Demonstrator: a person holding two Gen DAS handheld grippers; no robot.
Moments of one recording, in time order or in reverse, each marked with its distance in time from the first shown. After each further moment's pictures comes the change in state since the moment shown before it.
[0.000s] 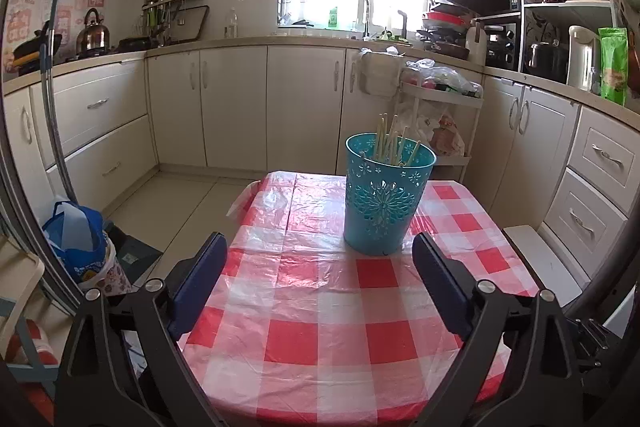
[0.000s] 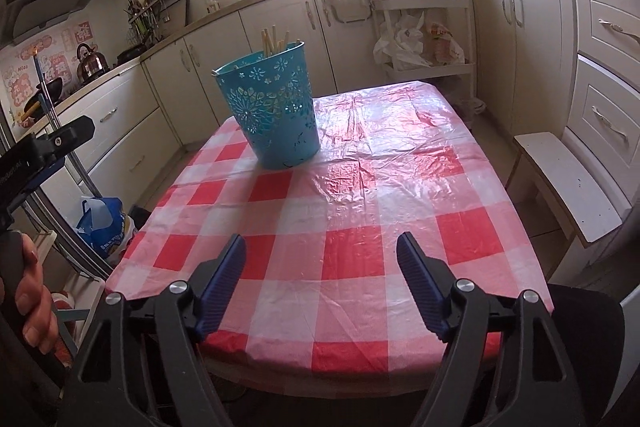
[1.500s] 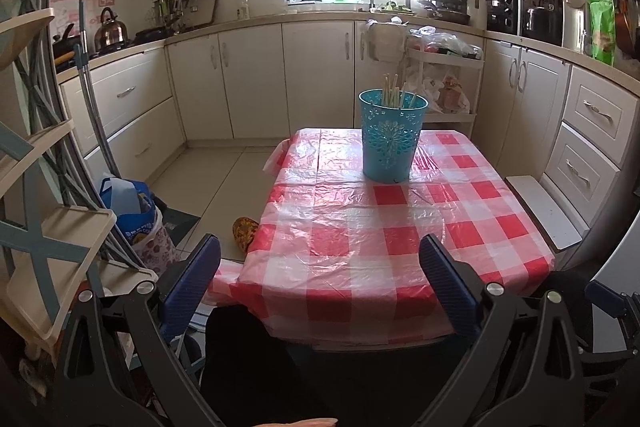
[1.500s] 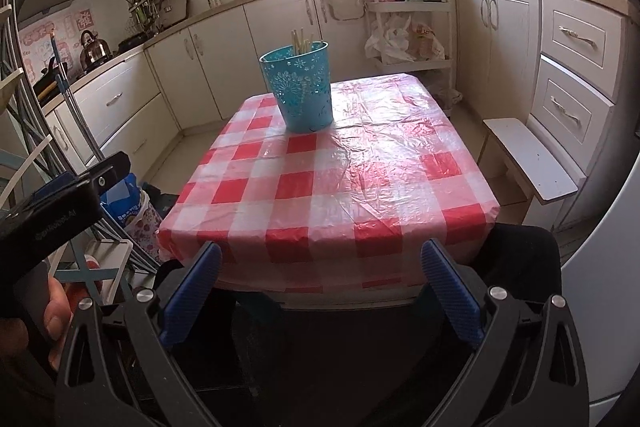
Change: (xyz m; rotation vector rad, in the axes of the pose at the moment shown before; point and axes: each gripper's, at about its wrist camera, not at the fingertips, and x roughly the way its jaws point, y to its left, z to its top) left arm -0.121 0.012 -0.036 0.057 0.122 0.073; right arm -0.128 0.066 -0.052 -0.013 0.033 -0.076
